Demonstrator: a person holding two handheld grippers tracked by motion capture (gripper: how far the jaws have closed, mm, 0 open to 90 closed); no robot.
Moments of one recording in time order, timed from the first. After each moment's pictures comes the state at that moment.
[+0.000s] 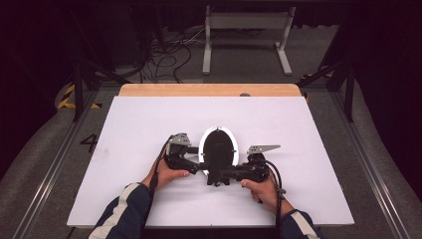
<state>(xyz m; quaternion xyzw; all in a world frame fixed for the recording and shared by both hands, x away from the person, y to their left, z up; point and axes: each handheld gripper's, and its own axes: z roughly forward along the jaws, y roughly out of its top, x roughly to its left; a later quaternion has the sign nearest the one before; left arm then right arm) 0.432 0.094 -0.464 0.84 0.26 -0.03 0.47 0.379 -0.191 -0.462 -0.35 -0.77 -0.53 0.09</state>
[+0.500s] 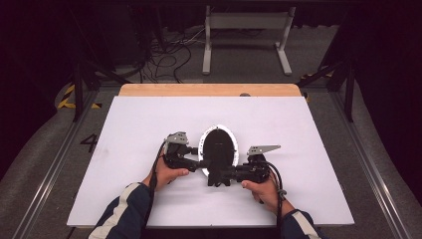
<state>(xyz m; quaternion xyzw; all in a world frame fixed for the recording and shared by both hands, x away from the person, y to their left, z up) 0.426 0.098 -0.454 0.82 0.24 -0.05 0.51 0.376 -0.192 -0.459 -0.34 -0.78 -0.52 0.08</state>
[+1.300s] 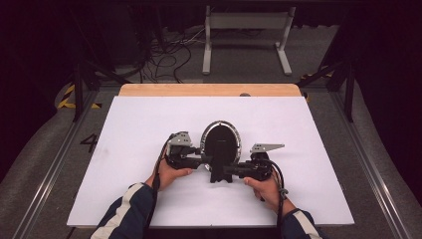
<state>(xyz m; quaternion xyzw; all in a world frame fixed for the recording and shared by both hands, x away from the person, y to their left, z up) 0.416 0.088 -0.441 0.84 0.22 0.02 0.50 0.378 -0.198 -0.454 -0.35 -0.77 -0.53 0.05</state>
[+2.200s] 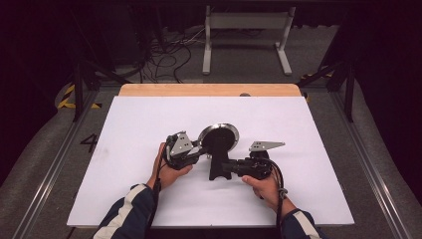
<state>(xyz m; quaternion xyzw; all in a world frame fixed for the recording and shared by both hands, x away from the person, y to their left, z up) 0.403 0.085 -0.435 0.82 0.20 0.20 0.49 0.375 -0.192 -0.439 -0.34 -0.78 -0.53 0.02</state>
